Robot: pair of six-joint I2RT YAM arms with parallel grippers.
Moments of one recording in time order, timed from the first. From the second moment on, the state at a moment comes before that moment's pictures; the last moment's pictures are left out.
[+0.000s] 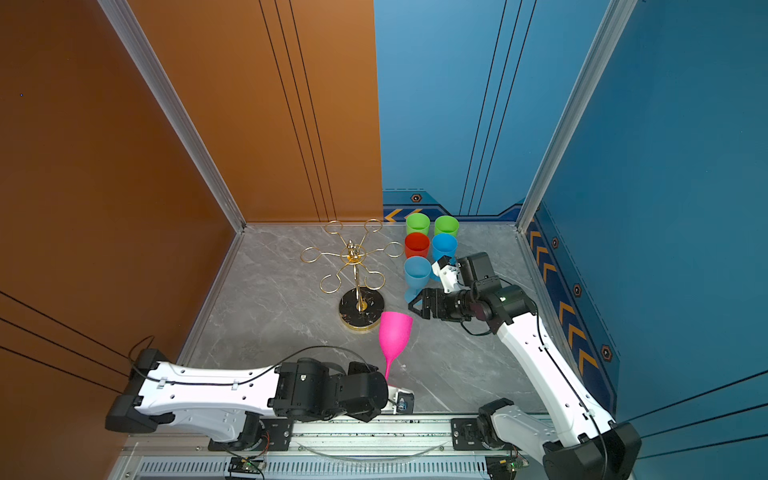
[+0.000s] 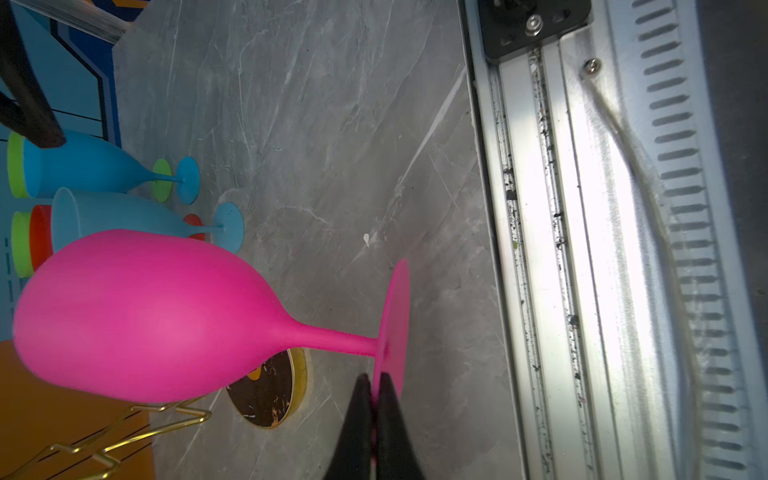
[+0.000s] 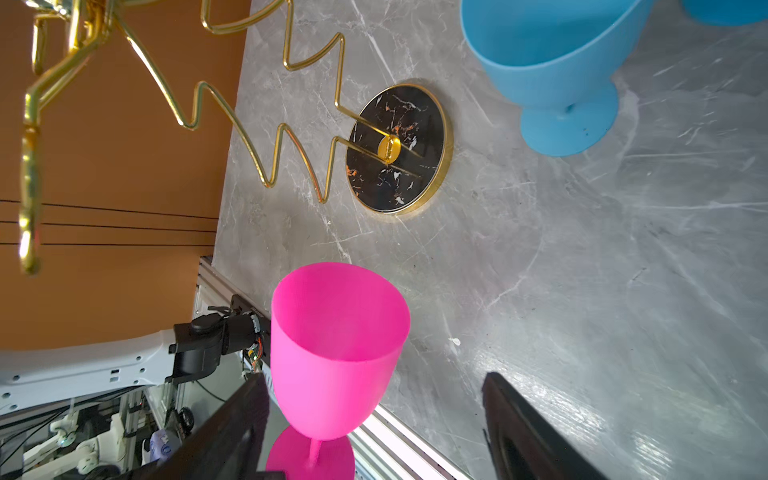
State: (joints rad) left arm -1.55 1.35 1.14 -0.79 -0.45 0.43; right arm 0.33 1.11 1.15 -0.95 -0.55 0.39
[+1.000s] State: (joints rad) left arm -1.64 1.34 0.78 -0.17 -1.07 1.16; right arm 0.32 1.16 1.19 -1.00 -0.67 0.35
